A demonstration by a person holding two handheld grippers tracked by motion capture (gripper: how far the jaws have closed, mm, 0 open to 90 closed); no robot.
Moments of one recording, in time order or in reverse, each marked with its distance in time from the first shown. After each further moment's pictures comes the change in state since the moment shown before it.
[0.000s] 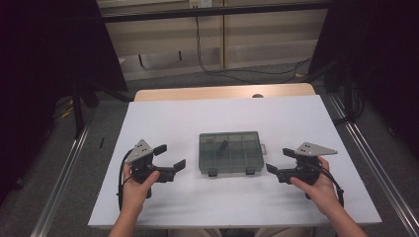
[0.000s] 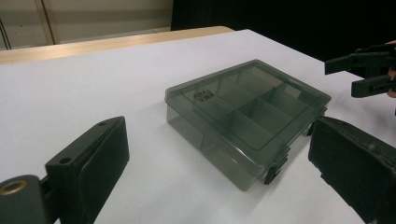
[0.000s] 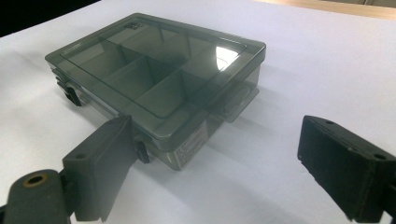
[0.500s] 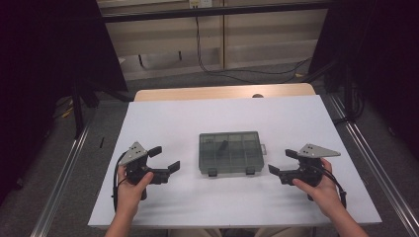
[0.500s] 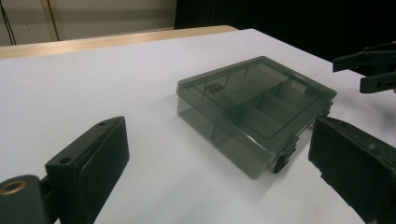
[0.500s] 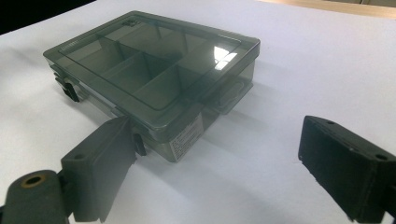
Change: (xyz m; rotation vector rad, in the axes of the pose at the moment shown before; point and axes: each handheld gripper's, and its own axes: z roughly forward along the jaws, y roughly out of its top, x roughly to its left) left arm 0.011 -0.009 -0.010 0.006 0.010 -0.004; right arm -0.002 -0.004 -0.005 -0.001 -0.005 0.000
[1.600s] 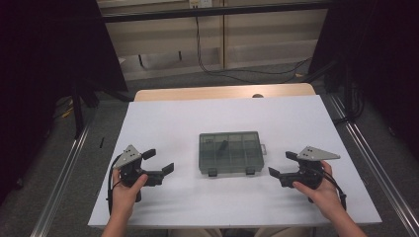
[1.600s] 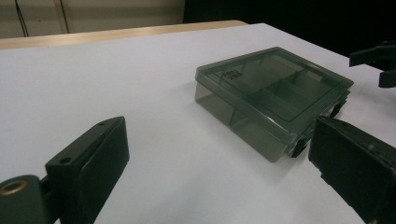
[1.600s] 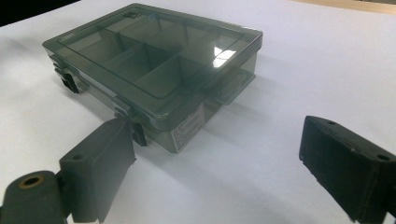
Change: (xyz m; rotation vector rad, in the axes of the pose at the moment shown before) left arm 0.013 -0.013 -0.007 0.007 0.027 -0.004; right arm 0.002 -0.006 -0.001 0.004 -0.002 -0.015
